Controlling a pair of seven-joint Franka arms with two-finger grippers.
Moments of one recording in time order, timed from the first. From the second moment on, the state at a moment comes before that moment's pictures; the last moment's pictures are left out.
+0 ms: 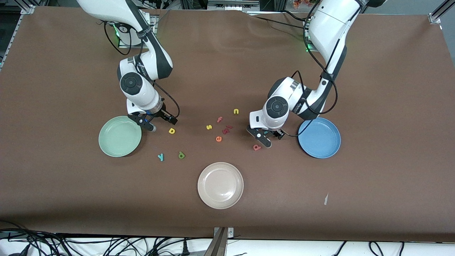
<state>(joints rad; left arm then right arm) -0.48 0.67 -0.06 -1.71 0.05 2.24 0.17 0.54 0.37 -0.11 -2.15 0.12 2.50 0.89</state>
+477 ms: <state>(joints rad) -0.47 0.71 -0.06 -1.71 0.05 2.30 0.24 0.54 0.47 -0.10 -2.11 0.12 2.58 0.86</state>
